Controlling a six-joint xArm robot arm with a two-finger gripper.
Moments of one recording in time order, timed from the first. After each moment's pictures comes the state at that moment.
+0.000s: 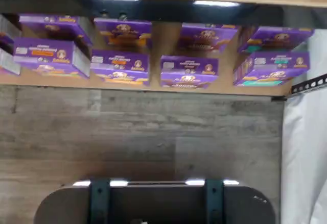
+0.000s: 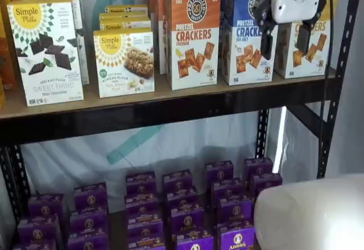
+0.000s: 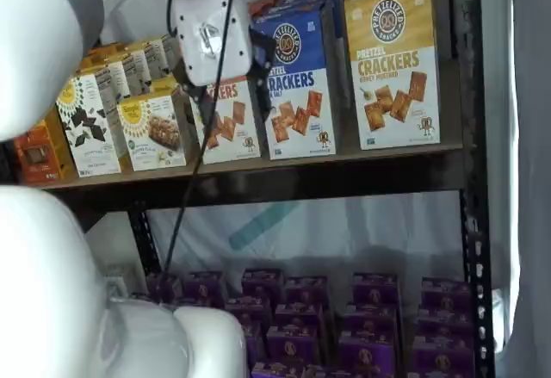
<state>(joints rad) -0.10 -0.87 -1.11 -0.02 1.88 -0.09</state>
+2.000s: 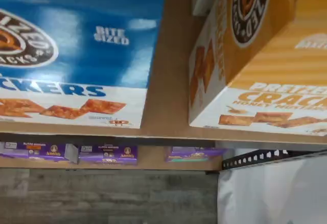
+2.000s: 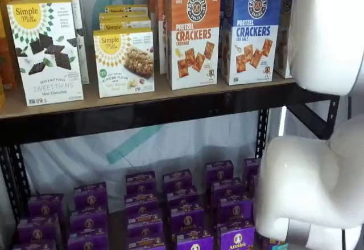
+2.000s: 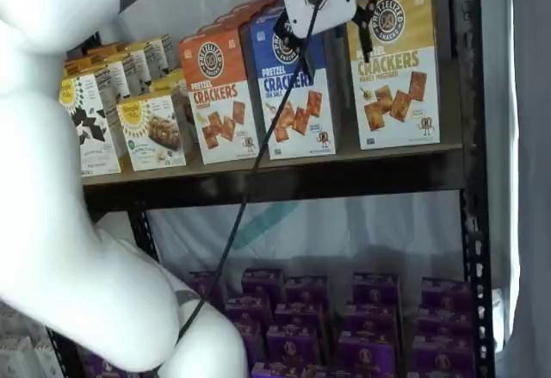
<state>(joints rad) -0.57 -0.60 -1.25 0.05 1.57 -0.54</state>
